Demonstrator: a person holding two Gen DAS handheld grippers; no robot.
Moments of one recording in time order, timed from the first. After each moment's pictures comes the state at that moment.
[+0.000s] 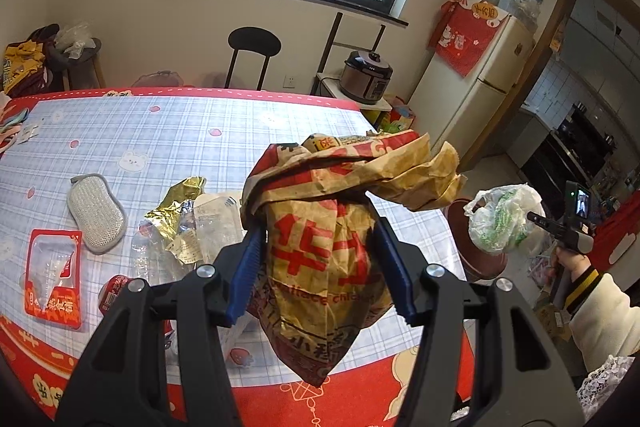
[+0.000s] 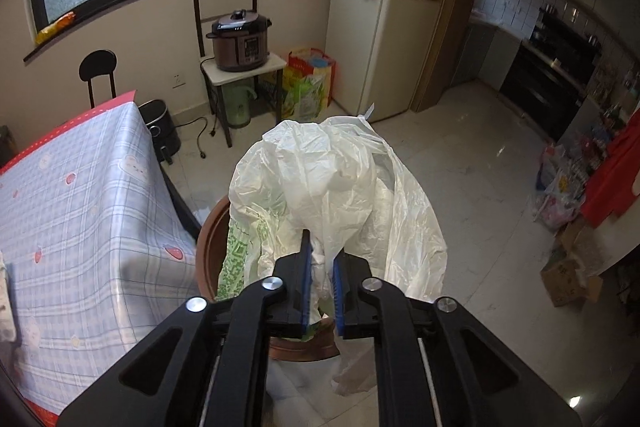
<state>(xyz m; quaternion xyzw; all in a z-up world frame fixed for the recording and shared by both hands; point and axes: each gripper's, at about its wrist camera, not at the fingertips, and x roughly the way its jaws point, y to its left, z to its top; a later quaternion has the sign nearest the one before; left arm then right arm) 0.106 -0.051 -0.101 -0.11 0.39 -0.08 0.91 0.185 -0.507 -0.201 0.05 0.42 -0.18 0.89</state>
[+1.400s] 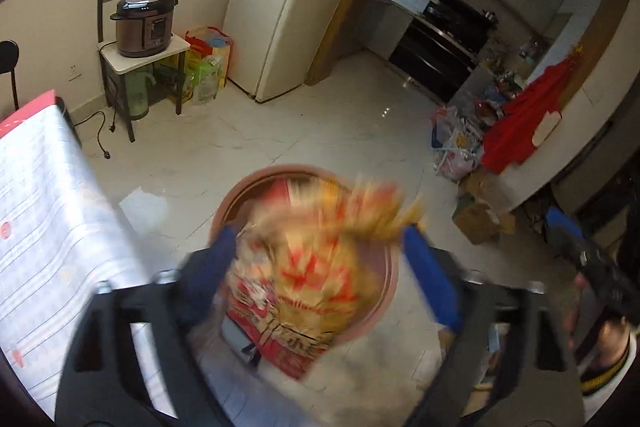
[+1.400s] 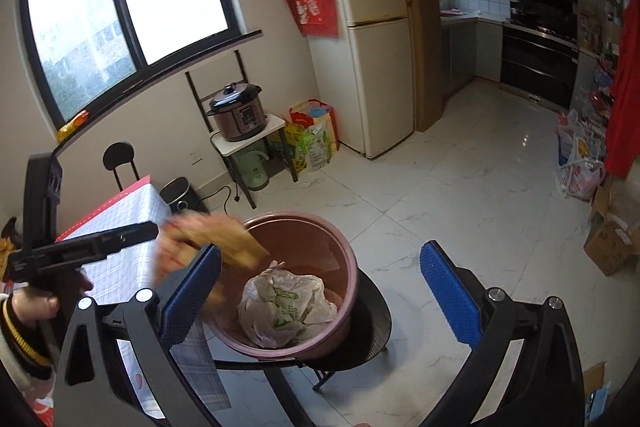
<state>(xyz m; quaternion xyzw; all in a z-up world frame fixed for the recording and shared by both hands) 0.315 -0.464 -0.206 -0.02 0.44 -0.37 0.81 0.063 -0.607 -0.160 0.16 0.30 -0.16 0.93</state>
